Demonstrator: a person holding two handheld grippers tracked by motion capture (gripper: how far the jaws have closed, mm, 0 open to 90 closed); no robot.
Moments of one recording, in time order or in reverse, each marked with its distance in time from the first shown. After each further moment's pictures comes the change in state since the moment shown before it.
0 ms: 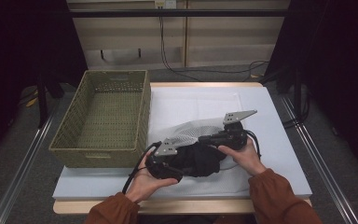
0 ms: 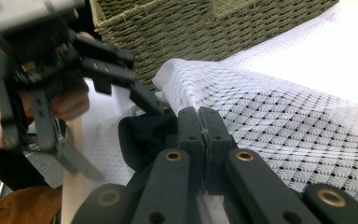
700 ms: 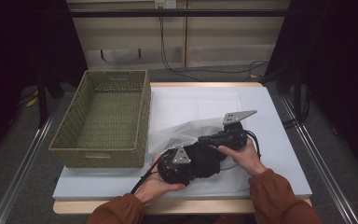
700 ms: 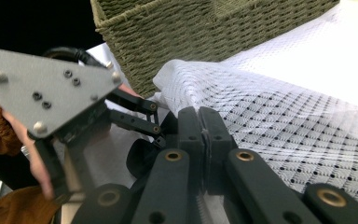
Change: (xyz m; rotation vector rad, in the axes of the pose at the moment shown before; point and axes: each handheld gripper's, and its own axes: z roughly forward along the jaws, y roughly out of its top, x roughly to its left) left arm -0.004 -0.005 0.034 0.107 0.009 0.077; right arm 0.001 0.000 0.001 0.006 0.002 -0.004
